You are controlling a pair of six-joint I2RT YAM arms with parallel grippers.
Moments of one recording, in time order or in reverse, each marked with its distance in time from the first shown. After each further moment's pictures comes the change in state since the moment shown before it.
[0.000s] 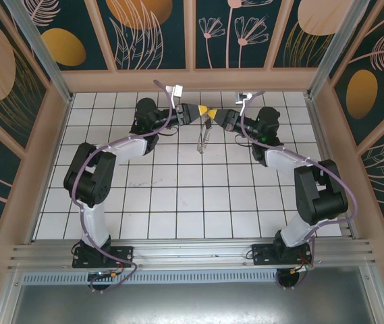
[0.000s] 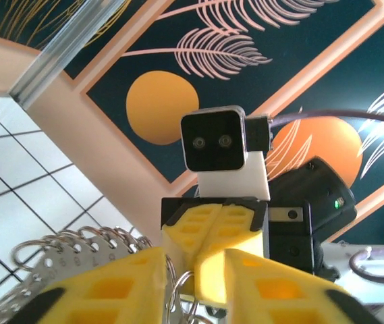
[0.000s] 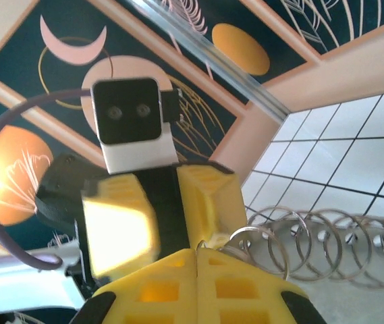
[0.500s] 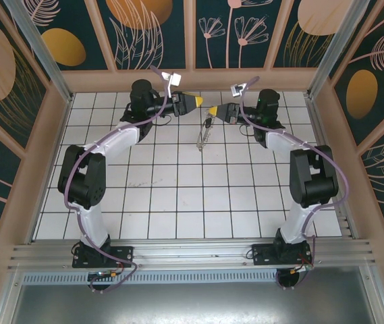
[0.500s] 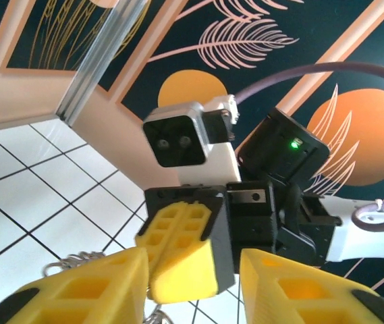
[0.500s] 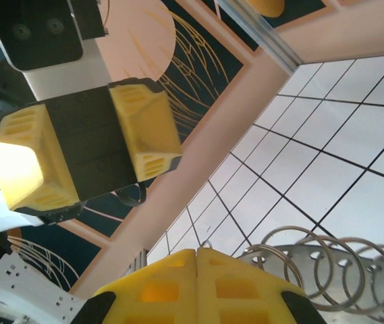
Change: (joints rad) left arm 0.050 -0.034 0.186 -0.414 0.050 0.324; right arm -0.075 0.183 0.256 -0.245 -0.286 -0.190
